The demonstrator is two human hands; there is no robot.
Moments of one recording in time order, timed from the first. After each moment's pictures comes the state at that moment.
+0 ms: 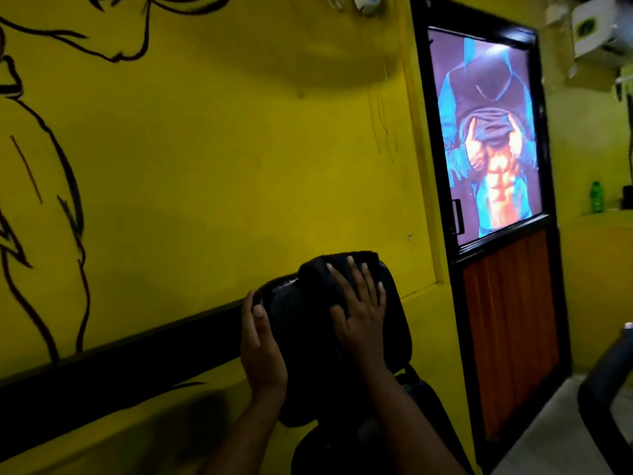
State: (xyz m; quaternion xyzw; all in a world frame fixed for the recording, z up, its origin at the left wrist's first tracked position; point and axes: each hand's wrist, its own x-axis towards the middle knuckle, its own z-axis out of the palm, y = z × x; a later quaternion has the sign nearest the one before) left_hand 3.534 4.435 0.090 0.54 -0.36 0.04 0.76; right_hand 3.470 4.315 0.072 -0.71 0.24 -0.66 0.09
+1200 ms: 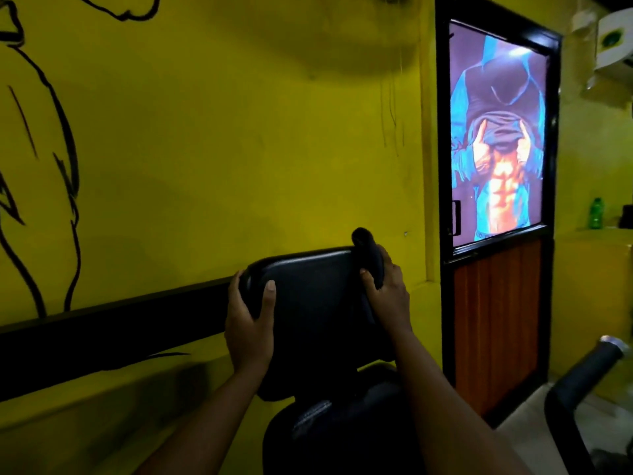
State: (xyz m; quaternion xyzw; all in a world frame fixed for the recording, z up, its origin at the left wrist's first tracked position) left_hand 3.533 4.429 0.085 0.60 -0.34 0.11 0.71; right_hand 3.416 4.256 0.081 -0.72 0.29 -0.58 0.24
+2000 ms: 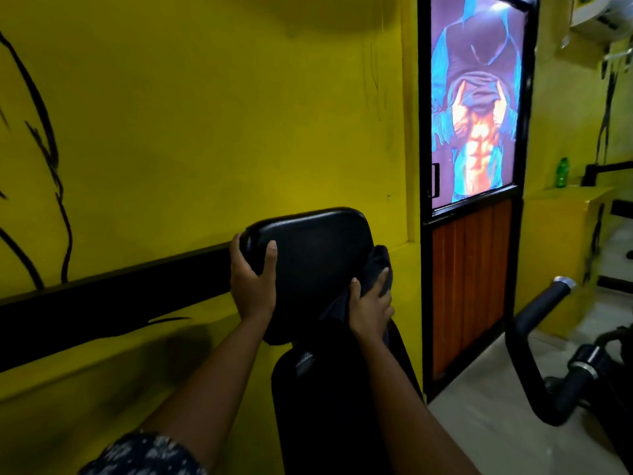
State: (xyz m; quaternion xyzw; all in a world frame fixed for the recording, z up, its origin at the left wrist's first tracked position) left_hand 3.532 4.435 0.088 0.62 -0.35 0.08 0.70; right_hand 3.422 4.340 0.018 -0.60 0.53 -0.48 0.37
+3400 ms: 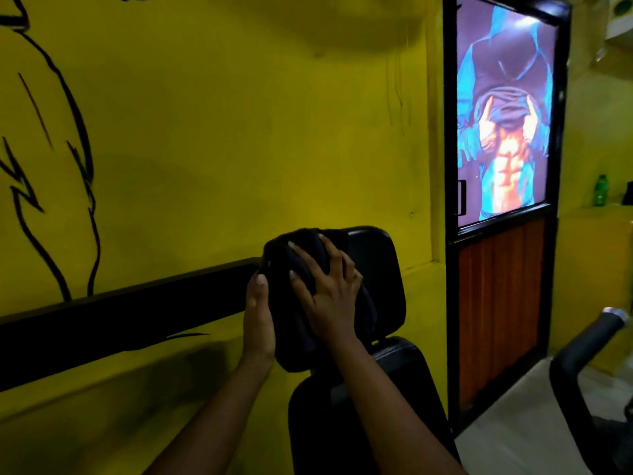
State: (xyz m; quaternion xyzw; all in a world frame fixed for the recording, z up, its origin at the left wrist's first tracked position) left_hand 3.539 4.460 0.076 0.53 -0.35 -0.12 0.77; right_hand 3.482 4.371 0.077 -0.75 0.25 -0.61 0.04
